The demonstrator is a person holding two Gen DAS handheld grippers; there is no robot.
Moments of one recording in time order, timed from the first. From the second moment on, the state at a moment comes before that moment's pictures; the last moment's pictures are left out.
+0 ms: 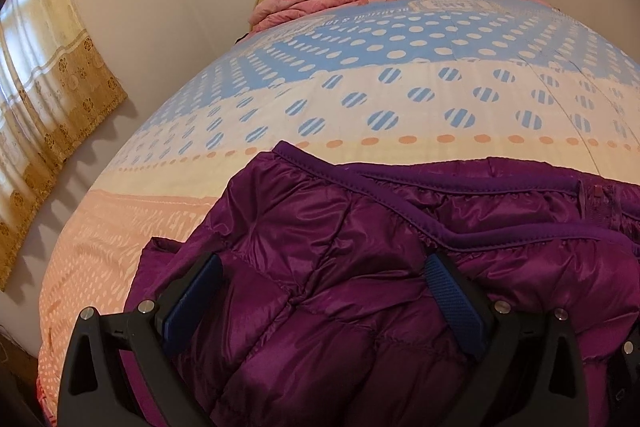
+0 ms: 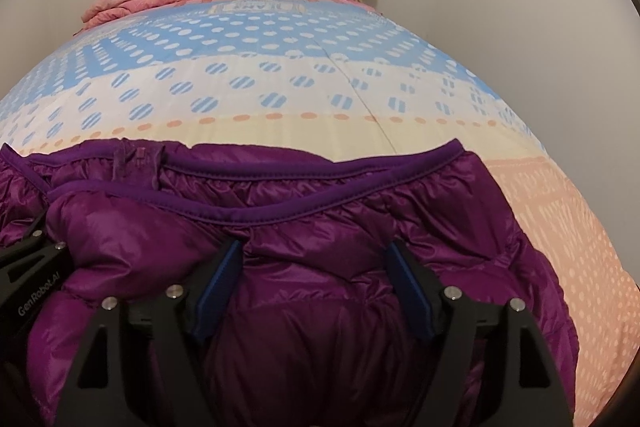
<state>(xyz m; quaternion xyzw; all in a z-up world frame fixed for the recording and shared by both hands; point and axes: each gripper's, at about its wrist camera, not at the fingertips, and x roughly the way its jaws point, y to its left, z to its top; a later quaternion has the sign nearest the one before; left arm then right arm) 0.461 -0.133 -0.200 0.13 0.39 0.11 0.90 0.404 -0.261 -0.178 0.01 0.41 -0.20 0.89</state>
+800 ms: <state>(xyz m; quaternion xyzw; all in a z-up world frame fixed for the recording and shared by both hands) 0.465 -0.136 -0.203 0.14 0.40 0.11 0.90 0.410 -0.257 -0.182 -0.02 0.42 -0.21 0.88</state>
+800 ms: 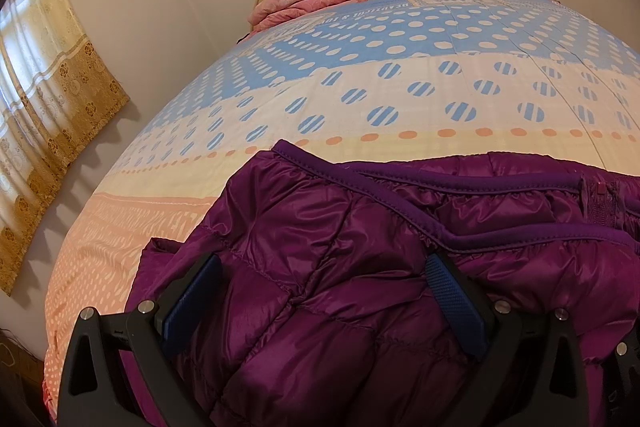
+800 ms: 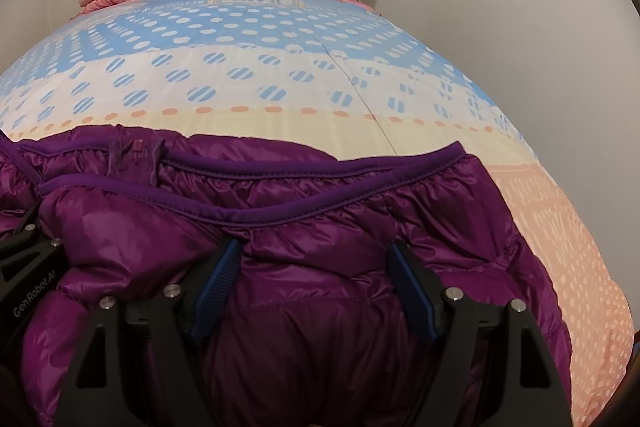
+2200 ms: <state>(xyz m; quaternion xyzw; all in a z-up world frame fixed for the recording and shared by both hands) 0.383 -0.057 -0.208 0.12 0.37 0.09 0.92 0.354 -0.212 -0.183 -0.03 0.40 -0.16 0.90</state>
